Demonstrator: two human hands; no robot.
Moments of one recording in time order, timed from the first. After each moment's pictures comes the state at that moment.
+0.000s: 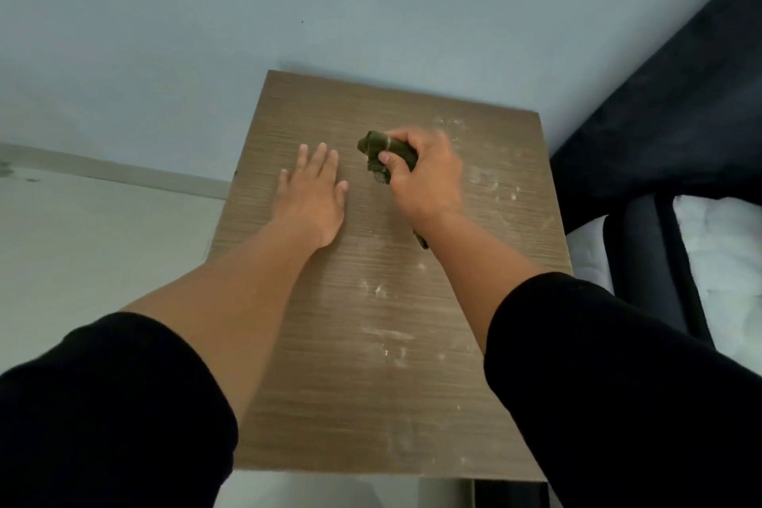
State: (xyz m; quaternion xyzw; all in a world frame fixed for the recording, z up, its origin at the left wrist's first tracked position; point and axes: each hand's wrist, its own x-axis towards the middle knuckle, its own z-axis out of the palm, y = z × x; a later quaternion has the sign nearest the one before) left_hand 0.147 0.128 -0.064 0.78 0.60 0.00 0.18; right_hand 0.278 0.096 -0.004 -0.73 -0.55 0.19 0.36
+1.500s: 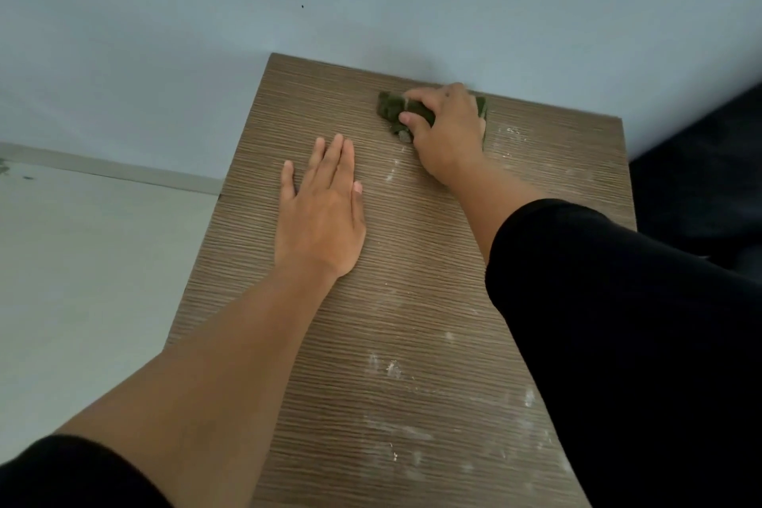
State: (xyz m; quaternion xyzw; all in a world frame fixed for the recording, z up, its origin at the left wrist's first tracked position) left_hand 0.163 0.191 -0.102 0.79 0.60 0.07 0.11; right_hand 0.323 0.256 -0.074 -0.76 -0.58 0.19 0.23
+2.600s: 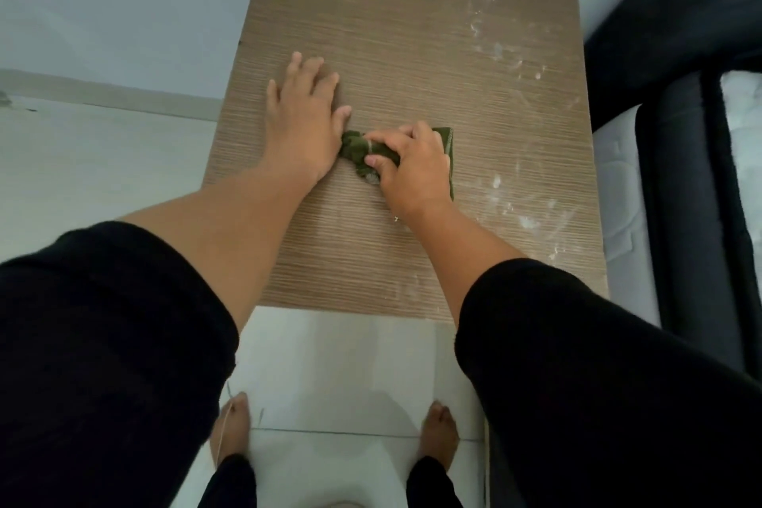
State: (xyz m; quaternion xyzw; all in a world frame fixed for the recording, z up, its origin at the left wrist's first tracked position) left_hand 0.120 0.099 -0.091 0.80 0.59 0.11 0.09; right_hand 0.238 0.013 -0.067 -0.76 -0.56 0.24 0.21
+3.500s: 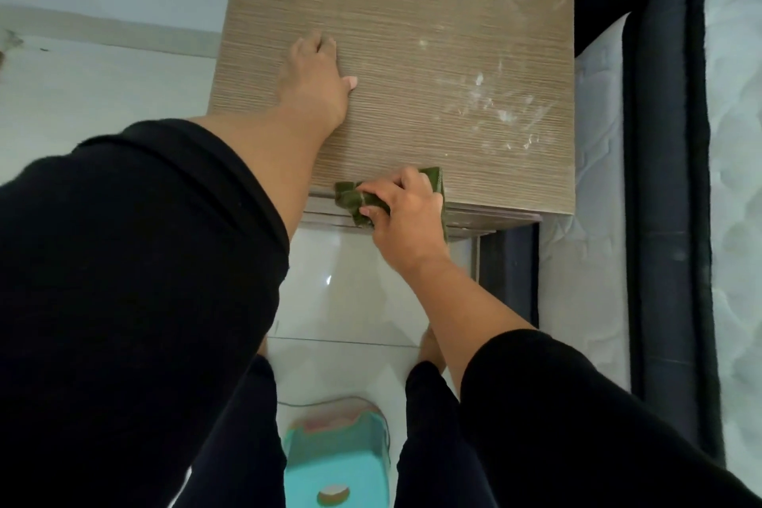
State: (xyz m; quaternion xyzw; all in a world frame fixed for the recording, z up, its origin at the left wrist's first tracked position) left_hand 0.121 0.016 -0.070 0.74 0.64 0.03 0.20; right_hand 0.198 -0.166 -0.054 -0.74 -0.58 0.27 0.18
